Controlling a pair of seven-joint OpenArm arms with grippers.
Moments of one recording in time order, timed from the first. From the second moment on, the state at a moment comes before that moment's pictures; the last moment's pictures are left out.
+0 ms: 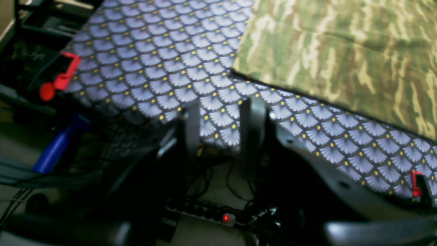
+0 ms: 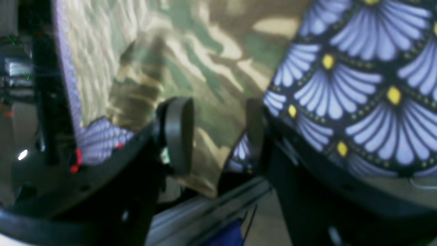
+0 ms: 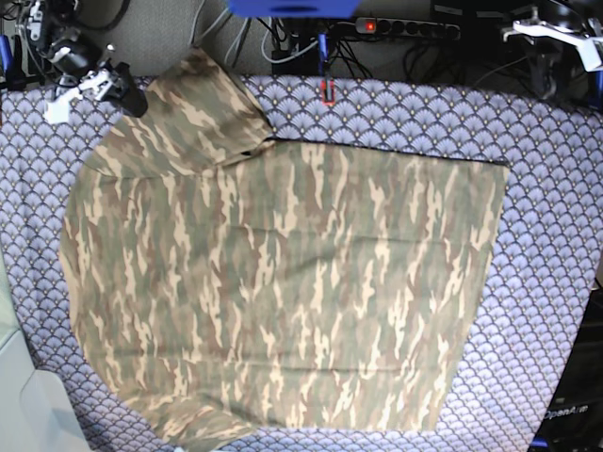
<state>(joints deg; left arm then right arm) 61.7 -13.9 -27.6 113.5 -36.5 -9.9 -2.0 -30.2 11.3 32.7 84.6 65.8 32.1 -52.1</state>
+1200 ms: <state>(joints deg) 59.3 -13.8 -27.5 113.1 -36.7 -9.6 -1.5 -29.8 12.6 27.4 83.8 66.2 32.1 -49.9</state>
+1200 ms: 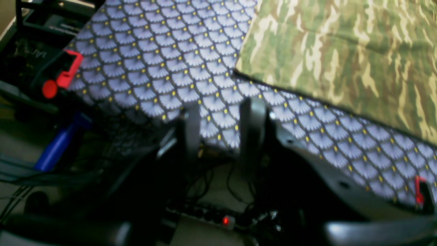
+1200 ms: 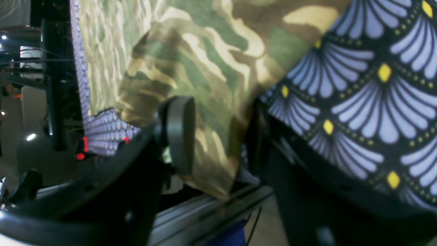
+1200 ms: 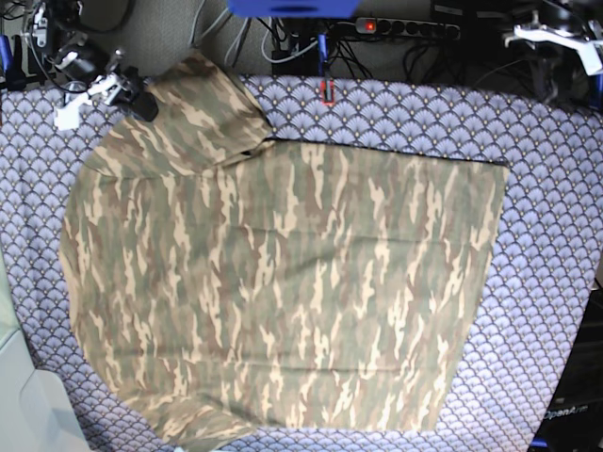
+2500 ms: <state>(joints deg) 23.5 -7.2 -27.9 90.4 -23.8 -9.9 14.8 -25.8 11.0 27.5 85.9 47.7 34.4 -49.5</state>
